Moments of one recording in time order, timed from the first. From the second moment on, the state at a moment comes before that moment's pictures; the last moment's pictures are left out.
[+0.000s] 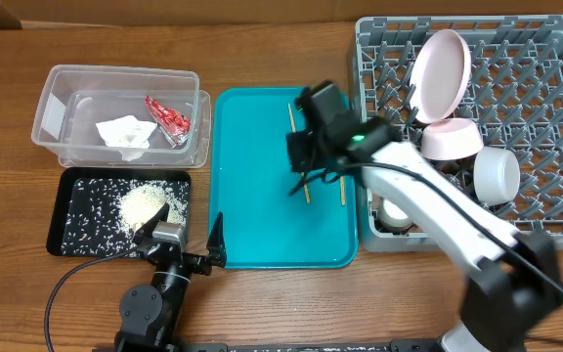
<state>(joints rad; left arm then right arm) -0.20 0.02 0.01 -0.08 0.02 -0.13 0.61 1.81 1.44 -0.73 -0.03 0.41</state>
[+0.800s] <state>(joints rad) -0.20 0.02 0.01 -0.08 0.02 -0.13 0.61 1.96 1.44 -0.83 0.03 0.51</state>
